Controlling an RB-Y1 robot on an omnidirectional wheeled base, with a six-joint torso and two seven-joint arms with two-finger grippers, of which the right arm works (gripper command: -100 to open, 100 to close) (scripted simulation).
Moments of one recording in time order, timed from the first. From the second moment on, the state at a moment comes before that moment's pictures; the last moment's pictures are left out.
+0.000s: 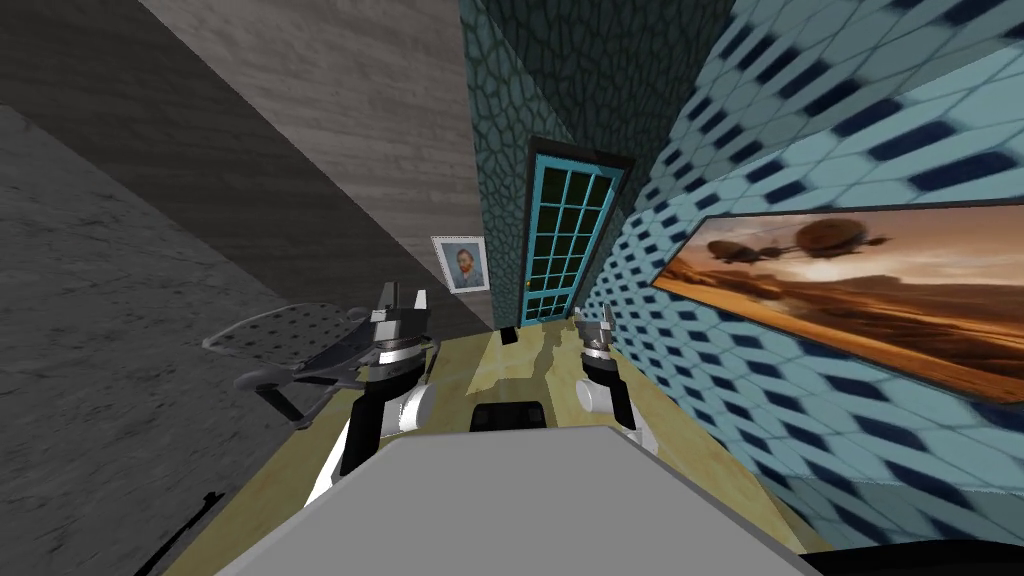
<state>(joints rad) 0.40 -0.13 -0.01 -1.99 -0.24 -0.65 -0.29</state>
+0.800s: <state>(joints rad) 0.37 -0.17 -0.02 -1.78 -0.35 -0.70 -0.46</state>
